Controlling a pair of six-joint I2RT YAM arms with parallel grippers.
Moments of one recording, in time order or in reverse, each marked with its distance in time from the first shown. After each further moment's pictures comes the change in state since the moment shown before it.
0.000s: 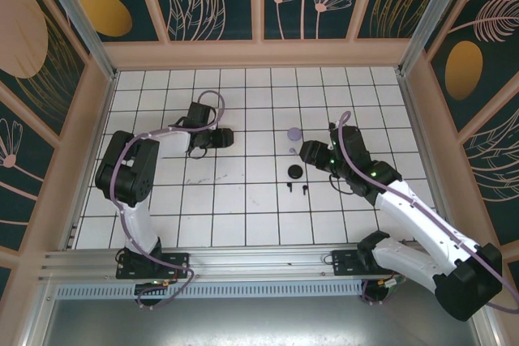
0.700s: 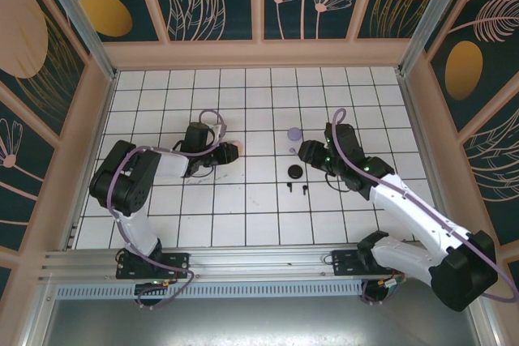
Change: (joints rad) left arm -0.054 -0.079 -0.321 0.436 0.285 -0.193; right arm 0.000 0.074 0.003 0.025 0.001 0.055
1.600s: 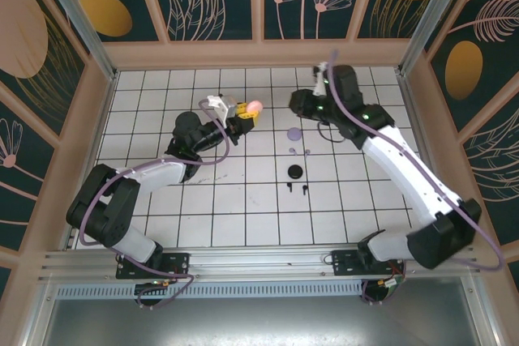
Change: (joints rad) left arm -0.130 -0.264 0.005 0.585 0.055 0.335; right arm -0.076 0.270 0.539 -0.108 -0.117 -0.167
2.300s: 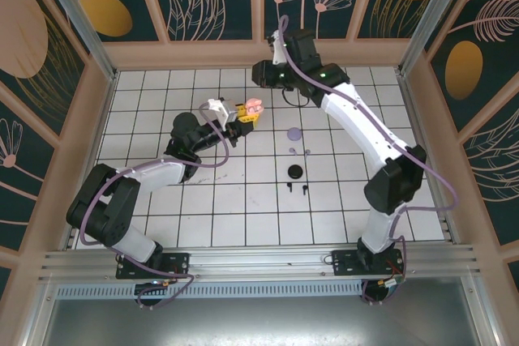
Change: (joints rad) left arm 0.011 0.002 -0.006 0.043 0.104 0.145; right arm 0.090 0.535 0.605 -0.110 -0.140 -0.169
